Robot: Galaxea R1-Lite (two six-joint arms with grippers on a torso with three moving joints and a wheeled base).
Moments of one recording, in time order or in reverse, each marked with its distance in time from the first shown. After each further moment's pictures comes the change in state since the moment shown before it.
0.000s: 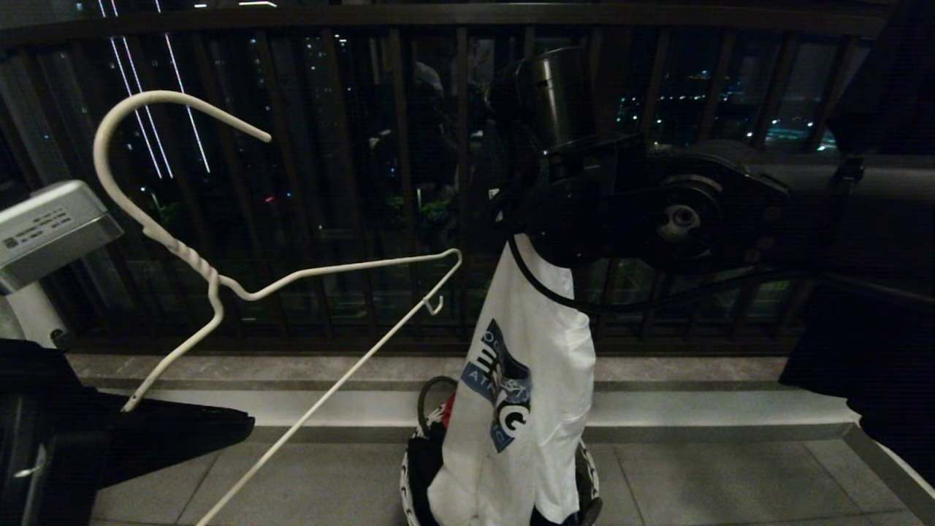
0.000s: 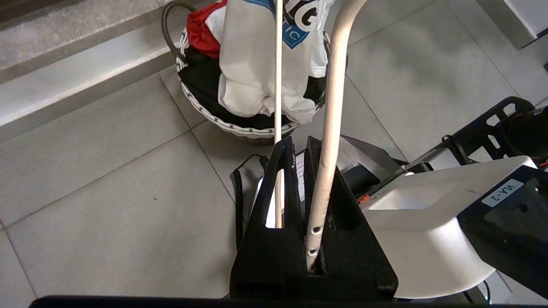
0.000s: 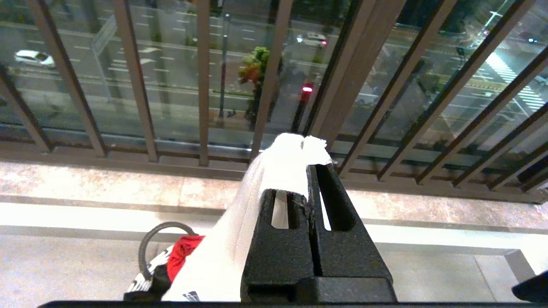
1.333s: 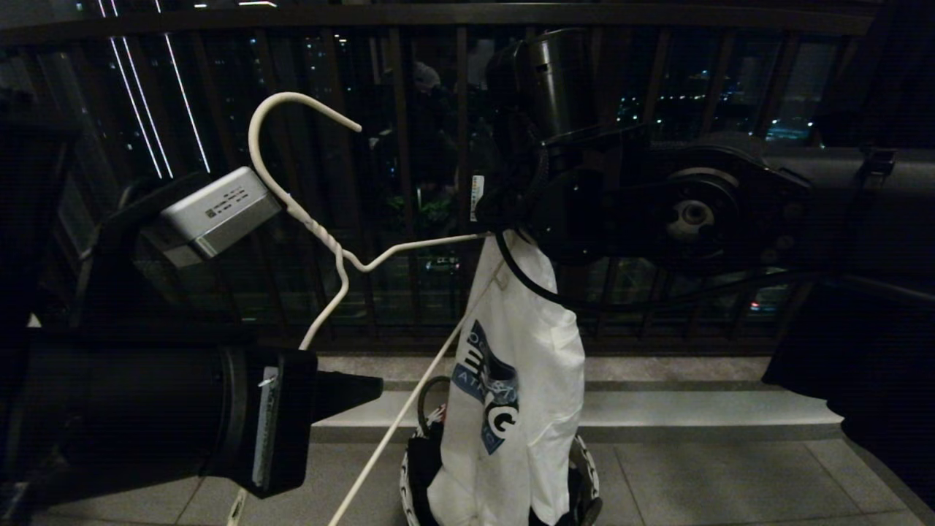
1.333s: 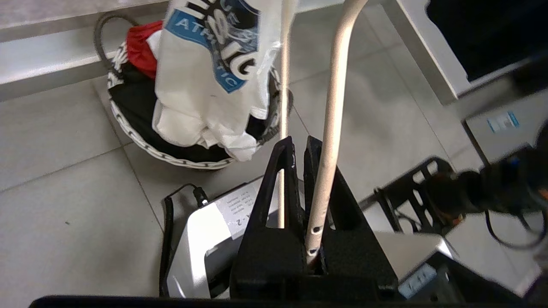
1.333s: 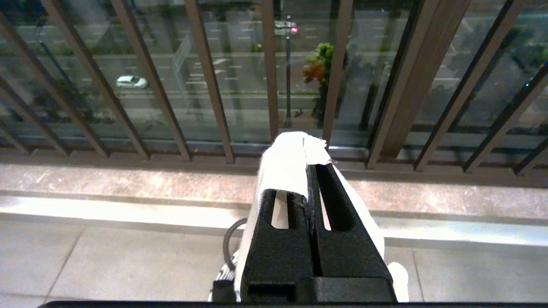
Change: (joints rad) left arm -0.145 0.161 0.027 -0.264 0.083 -0.272; right arm 0.032 -0.014 -0.006 0.001 0.124 0.193
